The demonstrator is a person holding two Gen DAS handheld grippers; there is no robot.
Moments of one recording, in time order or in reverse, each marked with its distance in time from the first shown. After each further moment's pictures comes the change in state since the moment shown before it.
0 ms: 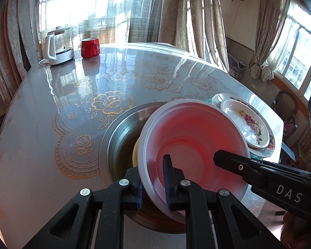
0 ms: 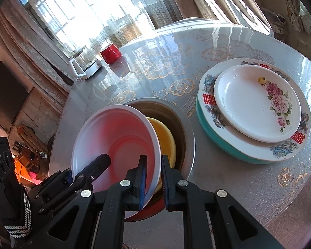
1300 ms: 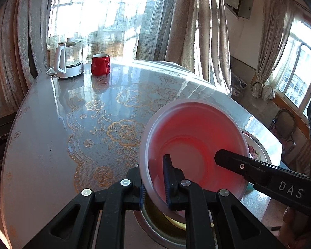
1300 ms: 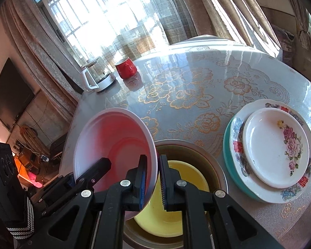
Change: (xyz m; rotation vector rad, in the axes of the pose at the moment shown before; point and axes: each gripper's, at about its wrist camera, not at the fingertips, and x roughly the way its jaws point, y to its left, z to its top) left arm -0.019 0.034 0.041 -0.056 -0.105 -0.011; right arm -0.005 0.042 0.043 -0.062 -0.072 0.023
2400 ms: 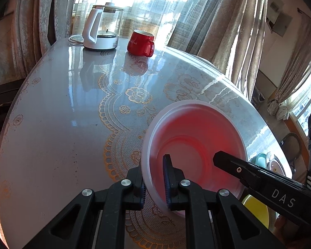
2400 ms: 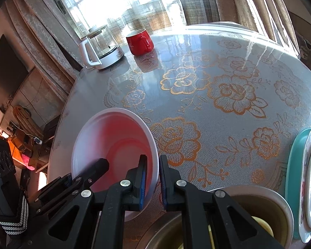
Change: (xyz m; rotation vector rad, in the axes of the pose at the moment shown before) left arm 0.065 0.118 0.028 -0.215 0.091 0.030; right arm 0.123 0.067 0.038 -0.095 0.136 -0.024
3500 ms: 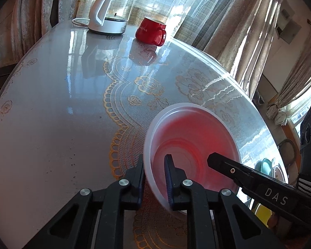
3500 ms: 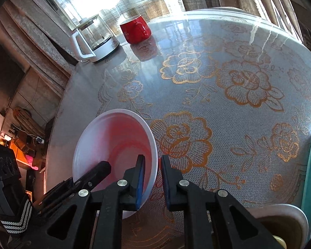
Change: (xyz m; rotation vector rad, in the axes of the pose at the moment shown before) left arm 0.029 0.025 0.003 -0.075 0.064 -0.031; right arm 0.039 -0.001 0.008 0.019 0.083 0.007
